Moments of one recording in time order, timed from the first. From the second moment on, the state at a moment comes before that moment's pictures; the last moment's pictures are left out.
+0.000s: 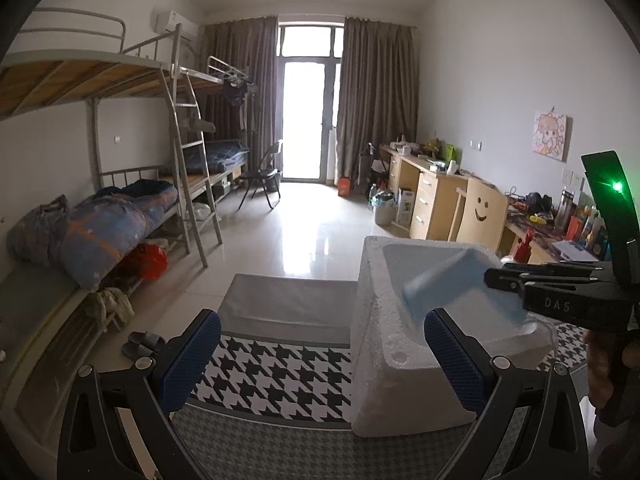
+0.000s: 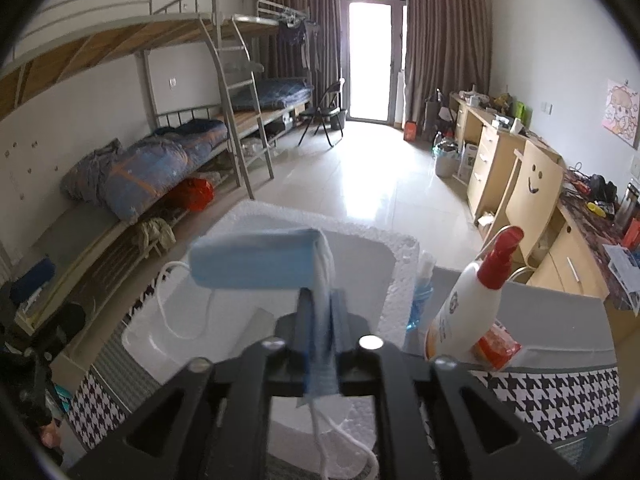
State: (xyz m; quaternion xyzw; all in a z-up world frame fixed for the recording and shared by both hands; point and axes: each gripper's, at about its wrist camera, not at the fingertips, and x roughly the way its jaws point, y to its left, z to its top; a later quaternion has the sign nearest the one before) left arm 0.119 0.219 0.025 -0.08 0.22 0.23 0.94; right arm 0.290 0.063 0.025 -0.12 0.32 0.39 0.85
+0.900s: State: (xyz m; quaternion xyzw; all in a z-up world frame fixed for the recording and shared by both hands) left arm 0.120 0.197 0.036 -0.07 0.22 0.22 0.95; right arm 0.272 0.033 0.051 -0.10 0.27 0.40 0.87
